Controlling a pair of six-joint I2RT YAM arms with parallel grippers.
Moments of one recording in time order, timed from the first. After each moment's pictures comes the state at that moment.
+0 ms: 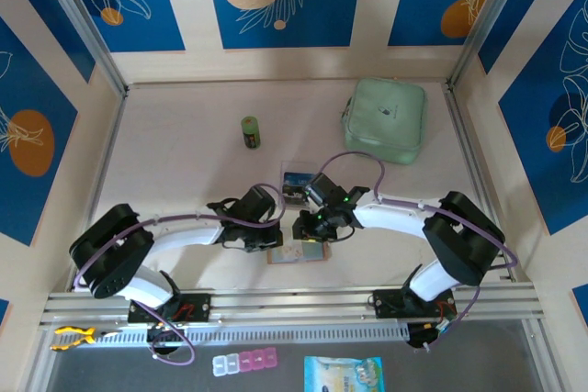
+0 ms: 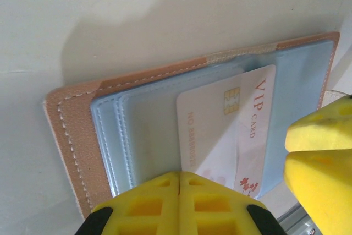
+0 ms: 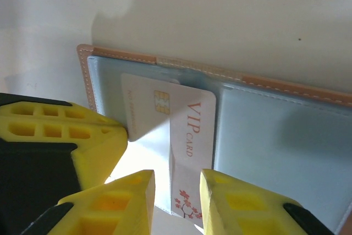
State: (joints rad) left arm -0.88 1.48 0.65 -0.25 0.32 -0.97; right arm 0.83 1.53 0.77 -0.40 -0.39 0.85
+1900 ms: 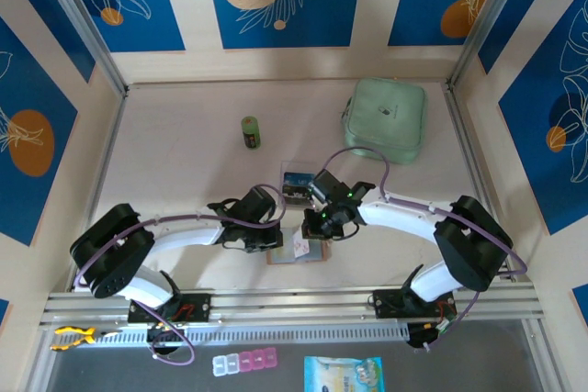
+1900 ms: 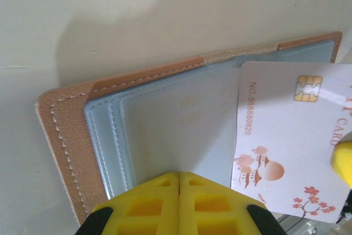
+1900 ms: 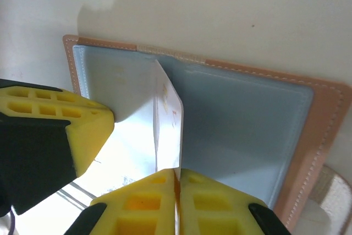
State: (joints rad) left arm -0.88 1.48 0.65 -0.25 0.32 -0.97; right arm 0.82 1.47 0.82 -0.56 -0.34 0.78
